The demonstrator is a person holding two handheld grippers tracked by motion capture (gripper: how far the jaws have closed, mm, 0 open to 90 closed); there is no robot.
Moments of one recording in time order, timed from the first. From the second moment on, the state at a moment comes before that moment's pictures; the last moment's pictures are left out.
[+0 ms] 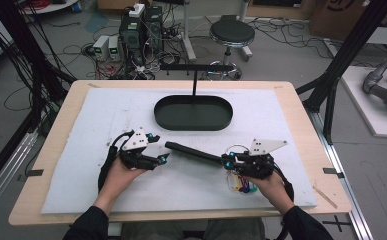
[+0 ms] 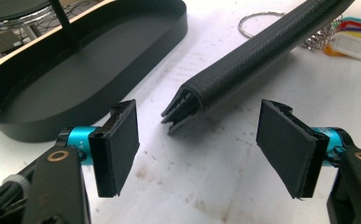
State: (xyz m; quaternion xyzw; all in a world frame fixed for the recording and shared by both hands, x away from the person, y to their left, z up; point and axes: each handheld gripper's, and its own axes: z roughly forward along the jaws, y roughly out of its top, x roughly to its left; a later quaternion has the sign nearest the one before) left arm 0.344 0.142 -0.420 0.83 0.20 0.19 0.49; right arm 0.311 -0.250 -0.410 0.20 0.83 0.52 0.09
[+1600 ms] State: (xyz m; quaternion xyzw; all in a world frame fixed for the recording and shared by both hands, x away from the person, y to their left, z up) left arm 0.352 0.127 -0.426 0.82 0.13 0.06 0.56; right arm 0.349 -0.253 -0.415 0.23 0.83 0.50 0.10
